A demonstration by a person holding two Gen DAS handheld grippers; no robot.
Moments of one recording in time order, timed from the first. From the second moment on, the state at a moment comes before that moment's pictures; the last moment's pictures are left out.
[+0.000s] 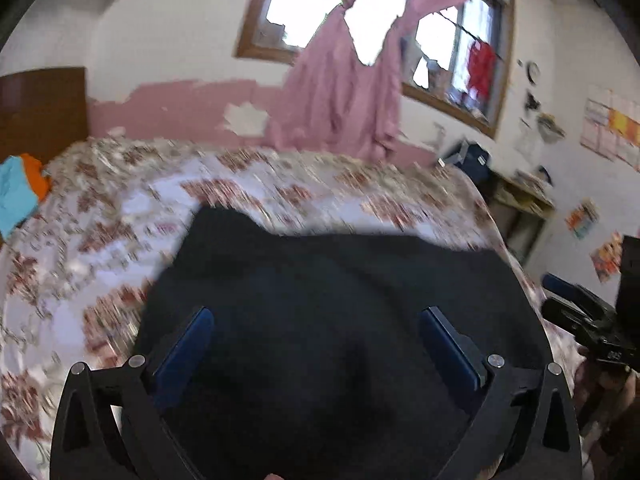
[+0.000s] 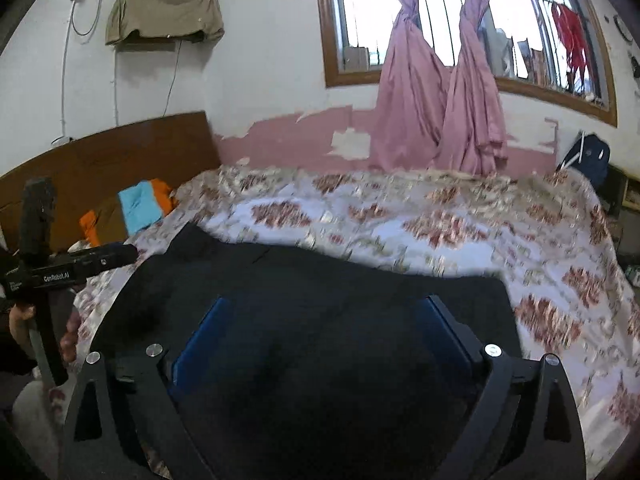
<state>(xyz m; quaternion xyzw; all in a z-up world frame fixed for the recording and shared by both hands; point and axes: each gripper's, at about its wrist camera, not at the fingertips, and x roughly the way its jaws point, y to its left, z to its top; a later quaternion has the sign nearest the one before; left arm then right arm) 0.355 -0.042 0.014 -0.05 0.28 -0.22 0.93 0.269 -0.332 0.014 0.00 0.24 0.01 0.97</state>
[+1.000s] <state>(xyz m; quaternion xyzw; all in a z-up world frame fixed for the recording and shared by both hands) 0.470 -0.100 -0.022 0.08 0.32 -0.15 0.93 0.399 -0.359 -0.032 -0.02 0.33 -0.10 0.94</state>
